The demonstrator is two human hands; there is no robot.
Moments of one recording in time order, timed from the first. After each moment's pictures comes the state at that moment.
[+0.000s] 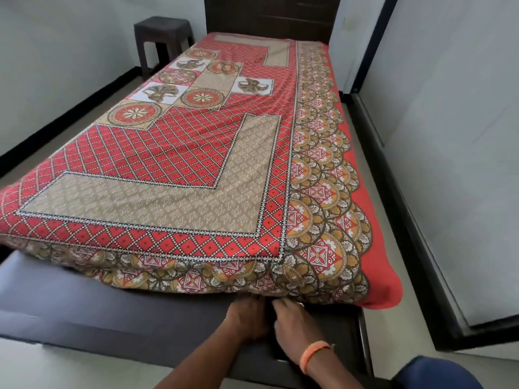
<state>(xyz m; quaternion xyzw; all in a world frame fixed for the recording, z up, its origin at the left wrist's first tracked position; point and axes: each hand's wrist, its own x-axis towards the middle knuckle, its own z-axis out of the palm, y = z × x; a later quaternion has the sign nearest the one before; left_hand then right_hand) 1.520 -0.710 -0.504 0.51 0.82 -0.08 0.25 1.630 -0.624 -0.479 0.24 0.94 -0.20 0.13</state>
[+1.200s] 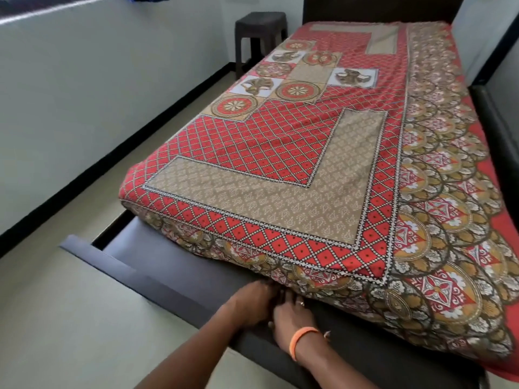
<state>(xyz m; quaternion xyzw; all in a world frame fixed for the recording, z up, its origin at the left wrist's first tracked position) 1.424 -0.836 -0.504 0.41 0.88 0.00 0.25 1.506 -0.737 -0.506 0.10 0.96 -0.12 0.25</state>
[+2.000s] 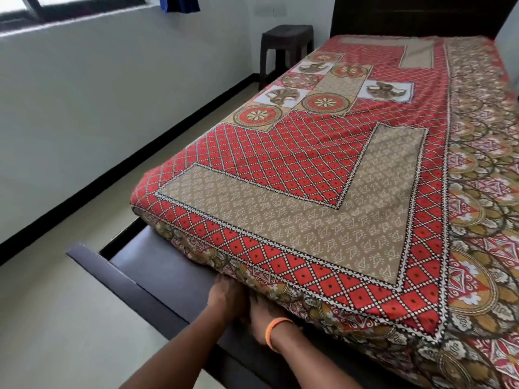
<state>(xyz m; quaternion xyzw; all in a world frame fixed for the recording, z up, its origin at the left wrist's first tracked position) 1.343 -0.877 -0.520 0.27 0.92 -0.19 0.21 1.405 -0.777 -0.538 -0.04 0.95 -0.21 0.24</state>
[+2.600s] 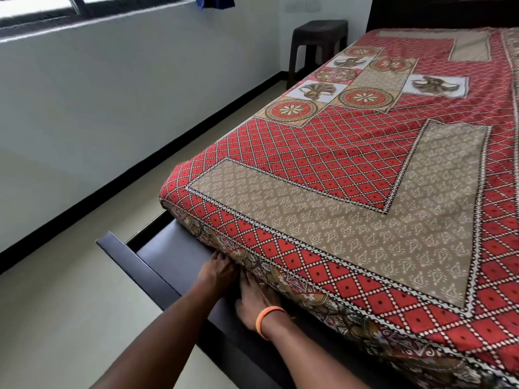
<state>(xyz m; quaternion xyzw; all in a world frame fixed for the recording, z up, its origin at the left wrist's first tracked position) 1.270 -0.967 -0.534 0.28 0.91 -0.26 0.14 1.345 -0.848 -0.549 -0.06 0.95 -0.24 0.18</state>
